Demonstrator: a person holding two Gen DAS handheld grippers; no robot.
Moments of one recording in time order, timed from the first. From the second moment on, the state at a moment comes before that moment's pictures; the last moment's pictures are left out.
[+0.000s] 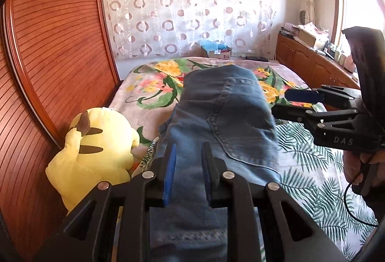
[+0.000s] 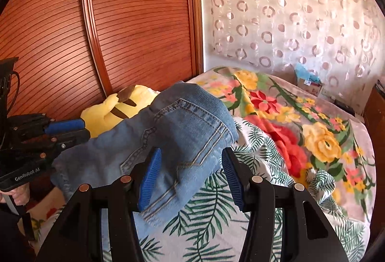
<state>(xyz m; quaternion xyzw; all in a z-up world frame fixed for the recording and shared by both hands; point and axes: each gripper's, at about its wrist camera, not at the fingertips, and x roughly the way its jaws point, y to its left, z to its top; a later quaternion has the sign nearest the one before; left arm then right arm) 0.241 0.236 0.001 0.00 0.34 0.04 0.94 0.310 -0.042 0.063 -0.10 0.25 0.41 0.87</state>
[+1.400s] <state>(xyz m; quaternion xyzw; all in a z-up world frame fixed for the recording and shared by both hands) 0.093 0.038 0.072 0.02 0.20 -0.04 0.98 0.071 -0.263 0.104 -0.03 0.14 0.27 0.95</state>
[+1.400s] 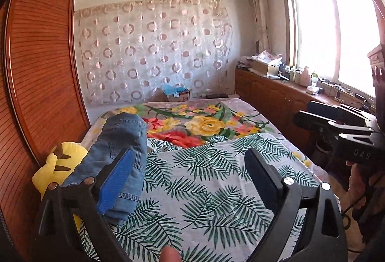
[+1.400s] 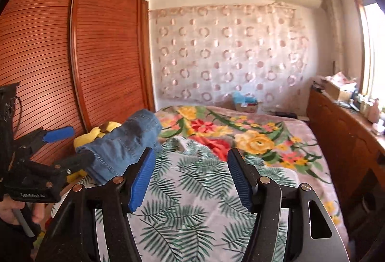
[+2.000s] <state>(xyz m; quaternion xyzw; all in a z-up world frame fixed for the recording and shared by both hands) 0.057 0.003 0.090 0.02 0.19 -0.04 0.98 0.019 -0.262 0.099 0.00 0.12 0.20 0.97</state>
